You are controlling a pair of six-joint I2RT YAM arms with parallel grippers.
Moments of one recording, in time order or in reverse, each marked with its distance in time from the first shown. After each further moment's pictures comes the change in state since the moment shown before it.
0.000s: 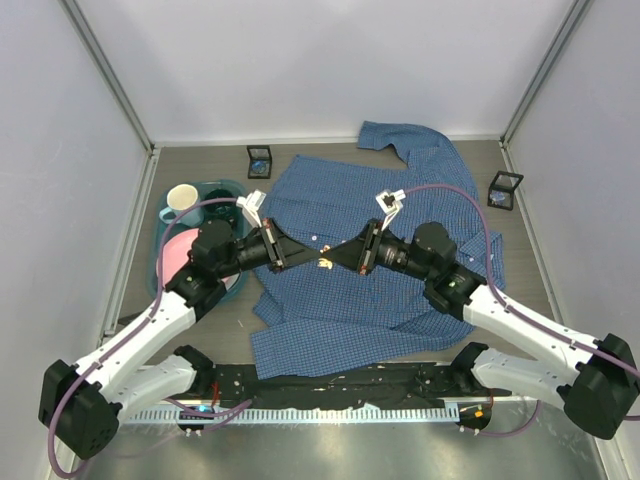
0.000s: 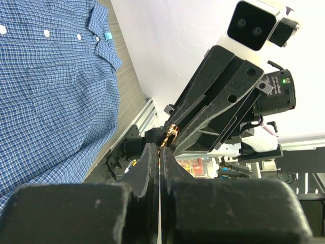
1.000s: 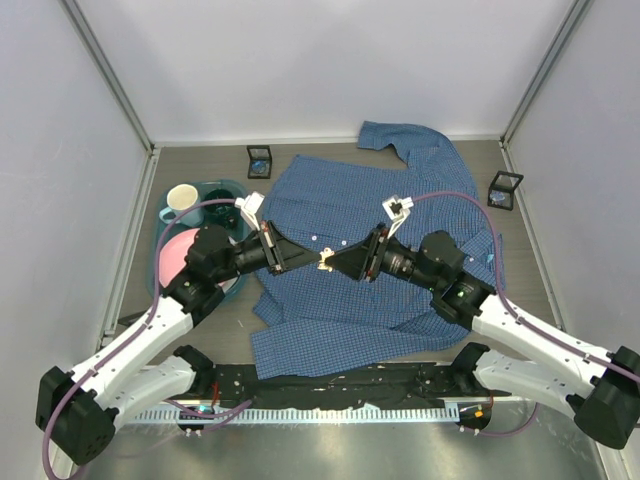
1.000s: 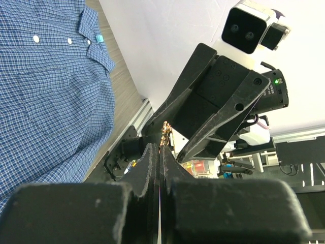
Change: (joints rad) left arm -0.008 -0.045 -0.023 0.032 -0.014 0.011; right arm 0.047 -0.084 -0.030 -0.040 0.097 -0.037
